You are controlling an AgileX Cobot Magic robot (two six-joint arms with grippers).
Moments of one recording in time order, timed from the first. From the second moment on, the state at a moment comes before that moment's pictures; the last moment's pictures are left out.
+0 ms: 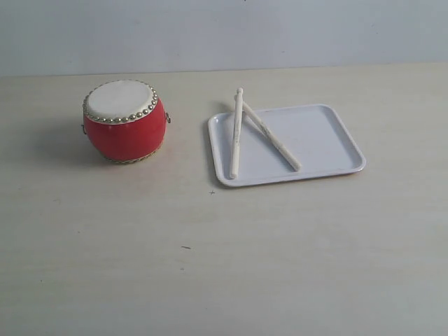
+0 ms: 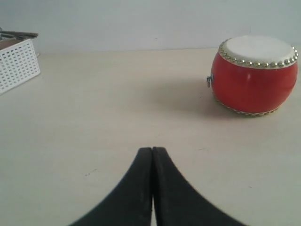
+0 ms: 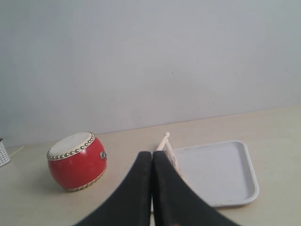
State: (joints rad) left arm 0.03 0.00 0.00 0.03 0.37 -0.01; right arm 0.16 0.00 0.00 0.84 0.13 -0.52
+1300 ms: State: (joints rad) left arm 0.03 0.00 0.00 0.03 0.37 -0.12; right arm 0.17 0.00 0.00 0.83 0.13 -0.59
